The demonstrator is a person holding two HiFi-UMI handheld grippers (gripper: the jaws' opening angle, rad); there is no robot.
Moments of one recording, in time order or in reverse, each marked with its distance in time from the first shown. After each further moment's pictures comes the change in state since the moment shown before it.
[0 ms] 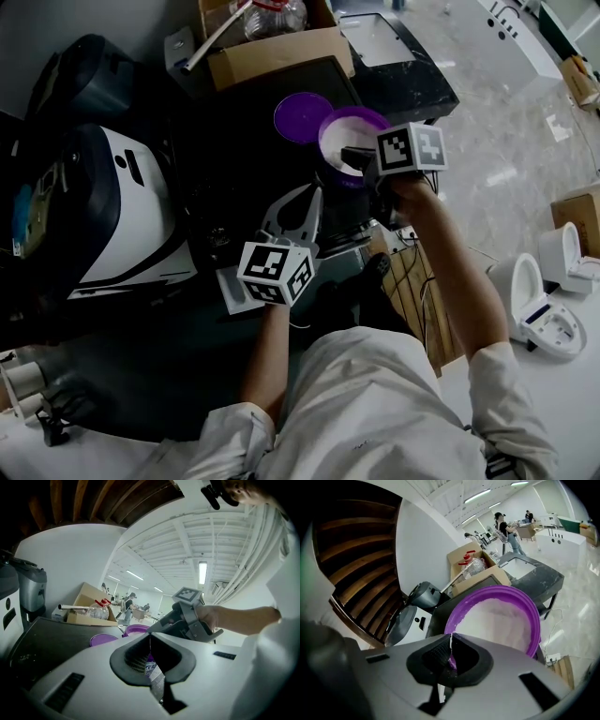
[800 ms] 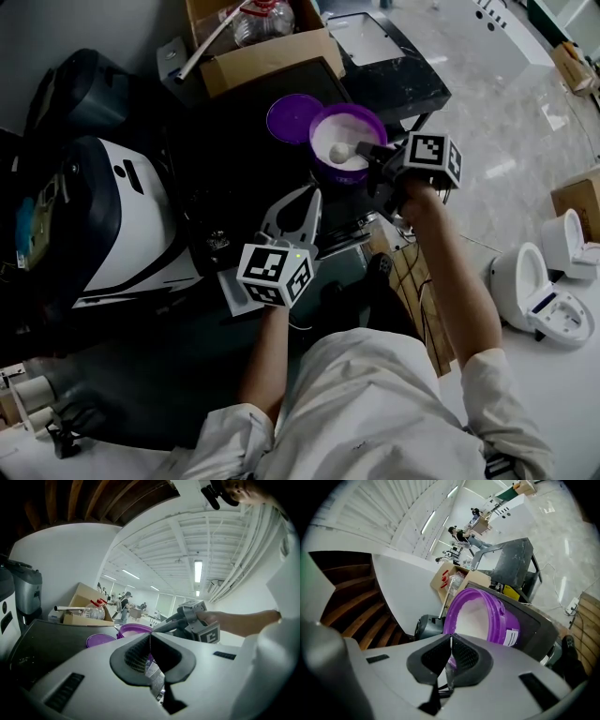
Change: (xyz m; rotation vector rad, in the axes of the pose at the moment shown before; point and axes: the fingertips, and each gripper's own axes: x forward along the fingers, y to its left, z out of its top) left arm -0.005 -0.017 -0.001 0.031 0.016 -0.041; right arm -0.037 -0.040 -0.001 0.519 -0.269 0.127
